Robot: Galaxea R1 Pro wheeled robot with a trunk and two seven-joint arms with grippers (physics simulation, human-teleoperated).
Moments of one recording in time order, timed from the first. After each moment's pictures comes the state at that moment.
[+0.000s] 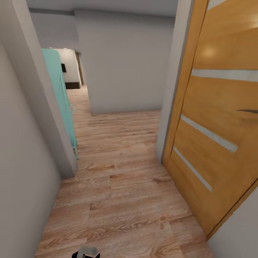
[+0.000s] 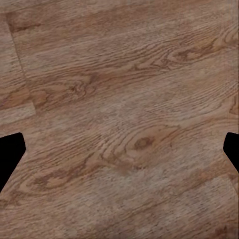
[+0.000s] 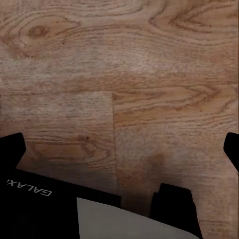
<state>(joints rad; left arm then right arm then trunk) -0.33 0.01 -0.03 -0.23 -0.04 -0.26 -0.17 -0.43 -0.02 0.07 0.04 0.02 -0.05 0.26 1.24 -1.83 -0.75</state>
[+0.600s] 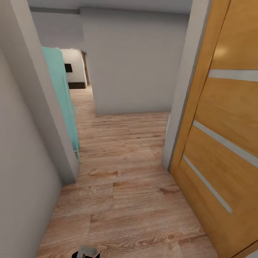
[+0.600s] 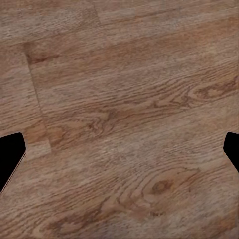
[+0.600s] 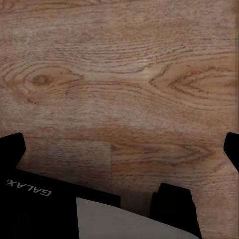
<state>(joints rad) -0.33 0.01 -0.03 -0.23 -0.04 -0.26 -0.17 -0.43 -0.02 0.07 0.04 0.02 -0.05 0.26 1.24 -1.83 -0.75</state>
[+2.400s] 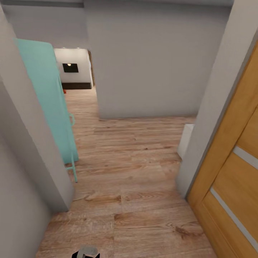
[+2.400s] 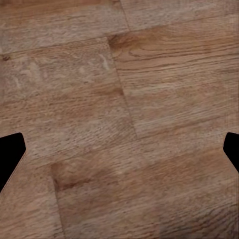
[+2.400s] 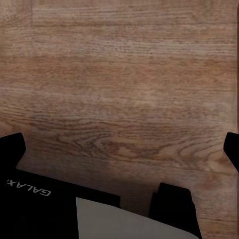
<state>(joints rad) -0.33 0.01 -0.03 -0.23 -0.04 -0.26 -0.17 -0.43 -0.02 0.07 0.04 0.02 -0.05 0.26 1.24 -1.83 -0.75</state>
